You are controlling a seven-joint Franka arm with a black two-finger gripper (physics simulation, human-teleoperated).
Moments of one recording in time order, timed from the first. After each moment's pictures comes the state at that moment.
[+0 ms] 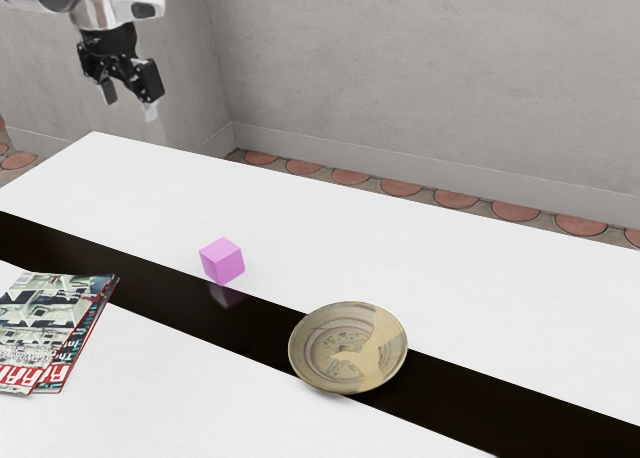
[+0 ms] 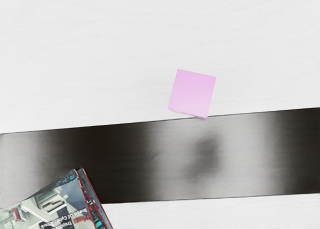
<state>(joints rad) -0.08 0.07 0.25 -1.45 0.09 1.62 0.26</state>
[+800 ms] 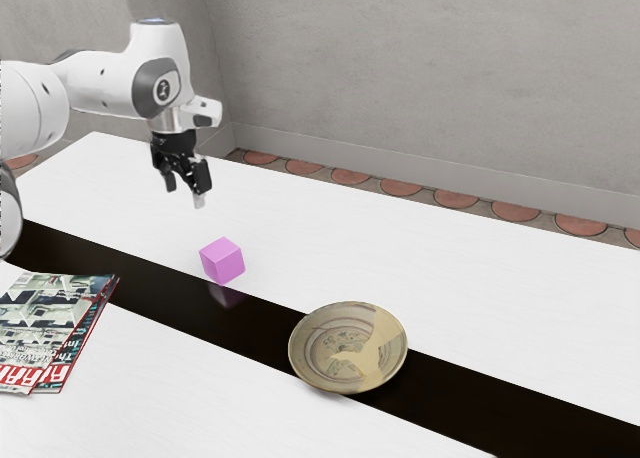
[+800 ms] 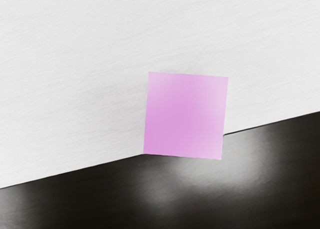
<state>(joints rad) 0.08 0.44 0.13 -1.46 0.01 1.84 0.45</state>
